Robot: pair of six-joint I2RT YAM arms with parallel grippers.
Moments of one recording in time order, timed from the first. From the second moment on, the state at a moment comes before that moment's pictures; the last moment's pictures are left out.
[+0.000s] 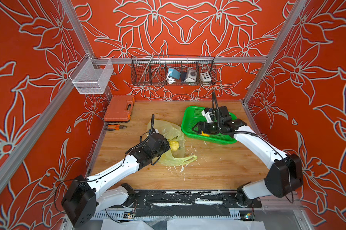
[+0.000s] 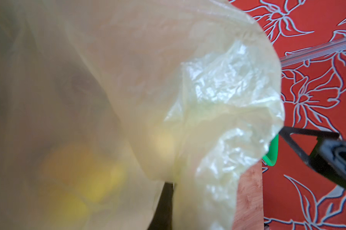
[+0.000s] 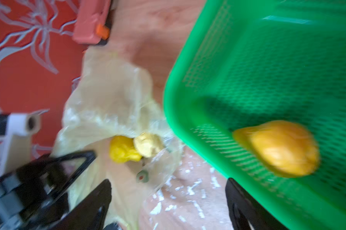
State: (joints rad) left arm -0.64 1.12 0.68 -0.21 -0.09 -1.07; right arm 0.39 1.49 1.26 -0.65 -0.36 0.33
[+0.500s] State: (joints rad) left arm -0.64 1.14 0.68 -0.18 -0.06 -1.07; right arm 0.36 1.90 1.44 -0.80 -0.09 0.16
